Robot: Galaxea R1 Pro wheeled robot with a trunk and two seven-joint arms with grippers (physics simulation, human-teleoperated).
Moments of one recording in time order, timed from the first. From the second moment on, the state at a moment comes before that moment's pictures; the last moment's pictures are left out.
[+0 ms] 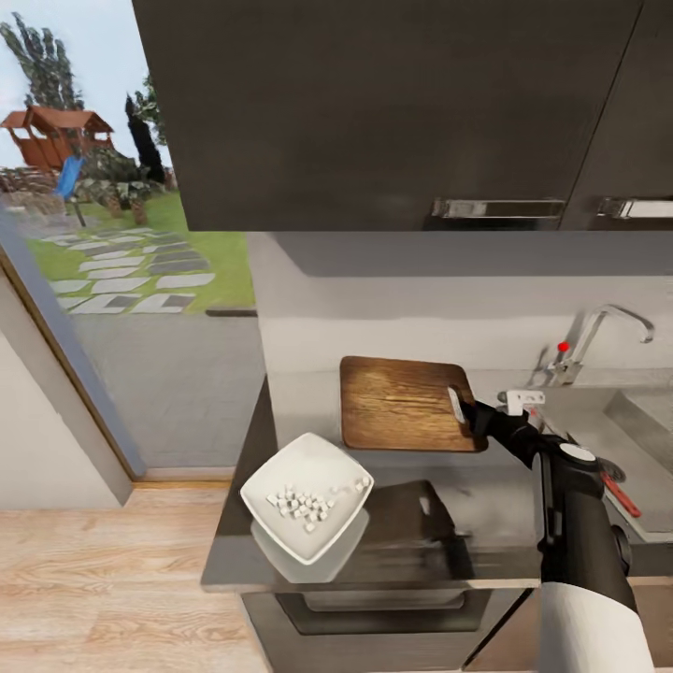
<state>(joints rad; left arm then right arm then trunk) 0.33 -0.01 -0.09 -0.72 0.06 -0.21 0.01 -0.60 0.08 -0.43 -1.44 0.31 0.54 0.55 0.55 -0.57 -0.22</state>
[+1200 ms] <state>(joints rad) 0.33 -0.01 -0.09 -0.70 0.06 -0.21 0.01 -0.60 0.13 -0.52 -1.44 0.40 0.68 -0.06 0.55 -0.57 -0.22</state>
